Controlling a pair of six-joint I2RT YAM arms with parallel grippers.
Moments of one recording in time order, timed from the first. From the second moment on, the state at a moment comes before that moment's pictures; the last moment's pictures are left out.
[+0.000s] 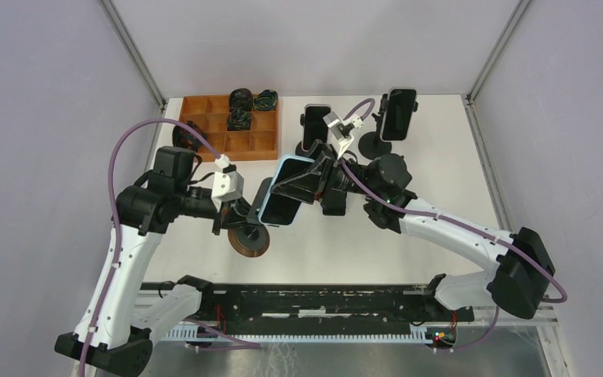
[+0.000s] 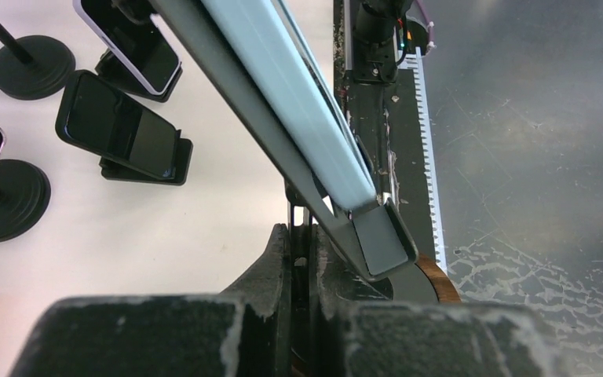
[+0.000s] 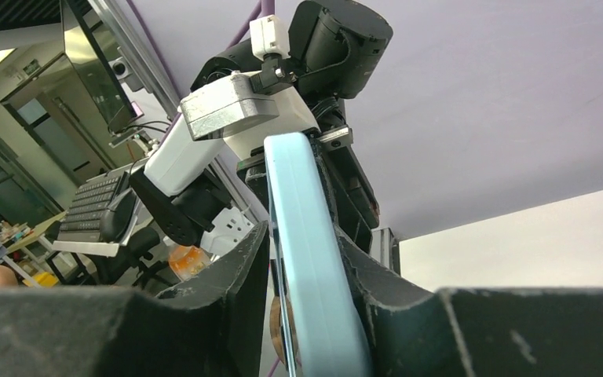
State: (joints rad) left arm -0.28 0.94 1.27 -1.20 1.13 0.80; right arm 0.88 1.34 0.99 0.85 -0.64 0.81
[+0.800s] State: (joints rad) left arm -0.19 1.12 1.35 -1.23 1.15 0.87; right arm 0.76 1.18 0.84 0.75 -0.52 0.79
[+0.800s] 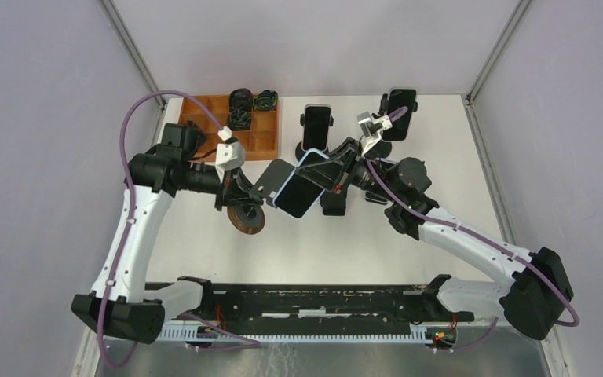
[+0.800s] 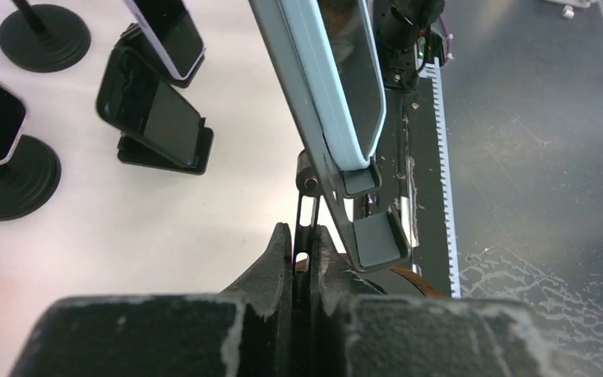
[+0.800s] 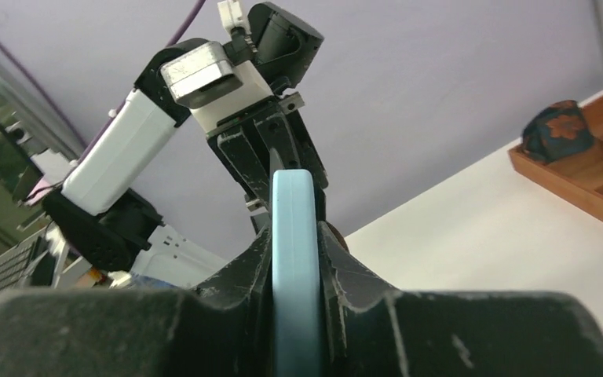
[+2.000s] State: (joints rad) left arm 0.16 1.16 1.44 -0.98 1.16 0.71; right arm 1.01 1.81 1.01 0.42 -0.56 0.68
